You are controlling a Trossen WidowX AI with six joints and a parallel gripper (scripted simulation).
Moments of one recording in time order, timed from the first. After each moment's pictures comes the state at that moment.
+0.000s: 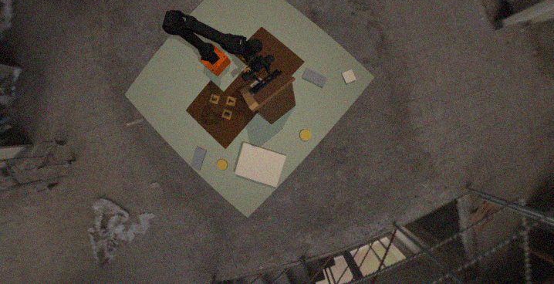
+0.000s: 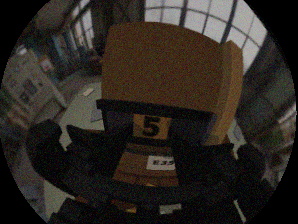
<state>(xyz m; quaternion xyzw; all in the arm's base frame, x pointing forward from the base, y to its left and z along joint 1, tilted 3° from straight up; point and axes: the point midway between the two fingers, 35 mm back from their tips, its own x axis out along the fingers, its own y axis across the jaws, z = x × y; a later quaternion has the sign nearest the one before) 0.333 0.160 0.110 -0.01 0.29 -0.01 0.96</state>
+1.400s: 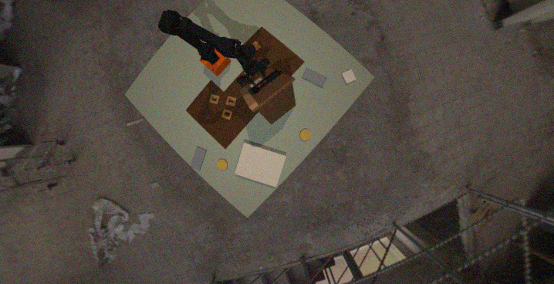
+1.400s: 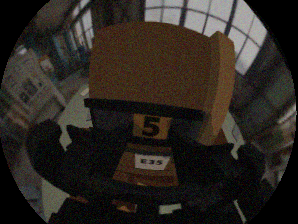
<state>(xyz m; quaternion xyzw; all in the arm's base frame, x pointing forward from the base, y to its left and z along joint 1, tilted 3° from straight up) 0.333 0.129 0.111 -0.01 0.29 -0.01 0.96</state>
